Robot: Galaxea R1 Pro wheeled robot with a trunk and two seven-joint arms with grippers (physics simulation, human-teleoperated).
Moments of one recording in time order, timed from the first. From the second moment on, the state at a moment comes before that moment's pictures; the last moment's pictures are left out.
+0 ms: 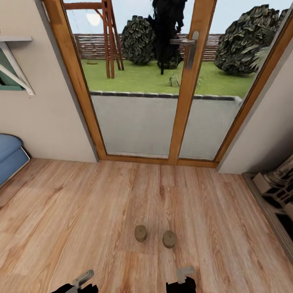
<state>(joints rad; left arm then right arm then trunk) -0.57 0.06 -0.03 0.05 0.55 0.18 0.00 -0.52 0.15 0.04 0.03 0.17 -0.20 -0.13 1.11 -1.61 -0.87</state>
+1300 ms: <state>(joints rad) -0.57 0.05 -0.04 0.05 0.55 0.18 0.00 -0.52 0.15 0.04 0.03 0.17 -0.21 -0.13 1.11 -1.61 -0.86</state>
